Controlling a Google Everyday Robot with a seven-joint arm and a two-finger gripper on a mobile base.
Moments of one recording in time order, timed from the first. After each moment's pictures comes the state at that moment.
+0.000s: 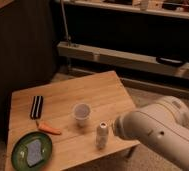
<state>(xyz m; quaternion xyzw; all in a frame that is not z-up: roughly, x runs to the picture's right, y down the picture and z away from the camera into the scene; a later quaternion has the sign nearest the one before) 0.103 0.158 0.557 -0.19 0.00 0.63 0.75</state>
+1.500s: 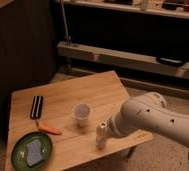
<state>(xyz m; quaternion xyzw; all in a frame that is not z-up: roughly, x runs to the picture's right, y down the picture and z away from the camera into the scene) 0.051 0.190 0.606 -0.31 0.05 0.59 0.74</state>
